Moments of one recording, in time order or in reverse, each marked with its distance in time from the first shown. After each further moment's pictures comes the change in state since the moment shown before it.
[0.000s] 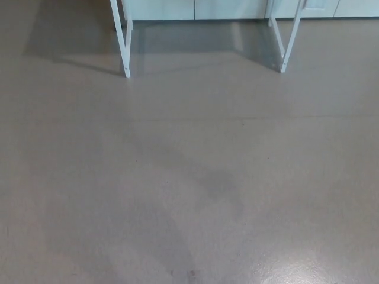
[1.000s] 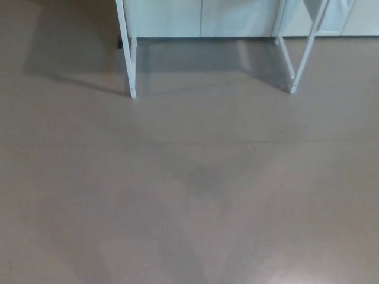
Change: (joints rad) left_arm 0.018 0.020 -0.006 0.030 -0.003 -0.054 -0.001; right_arm -0.022 -0.001 0.041 0.050 -0.001 -0.026 0.006
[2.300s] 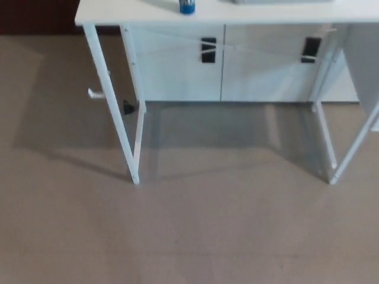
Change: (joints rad) left_arm -0.003 0.001 -0.059 0.002 0.008 -0.028 -0.021; right_arm -0.023 -0.018 0.027 0.007 0.000 0.012 0.054
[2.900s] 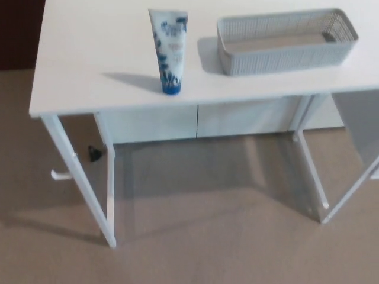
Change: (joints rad) left_arm -0.007 0.009 -0.015 0.002 0.002 0.000 0.003; right_arm 0.025 0.007 -0.005 0.011 0.002 -0.001 0.008
